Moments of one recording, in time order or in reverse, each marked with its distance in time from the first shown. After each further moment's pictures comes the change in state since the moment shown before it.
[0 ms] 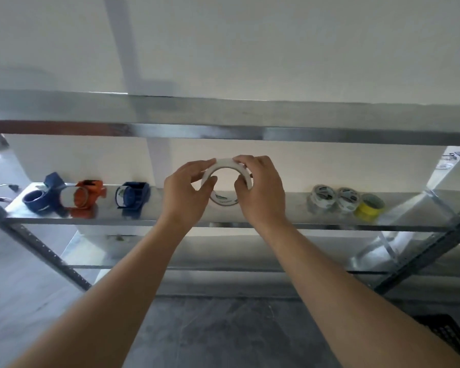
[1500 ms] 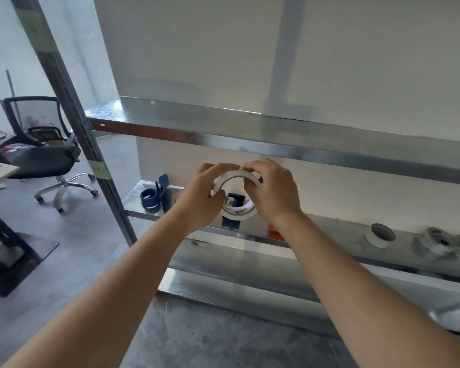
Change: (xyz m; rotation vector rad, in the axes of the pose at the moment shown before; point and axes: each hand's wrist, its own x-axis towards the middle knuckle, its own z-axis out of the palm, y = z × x) left_hand 0.051 -0.106 -0.319 0.140 -0.223 -0.009; right_hand 0.018 -0.247 0.217 0.029 -0.189 -0.175
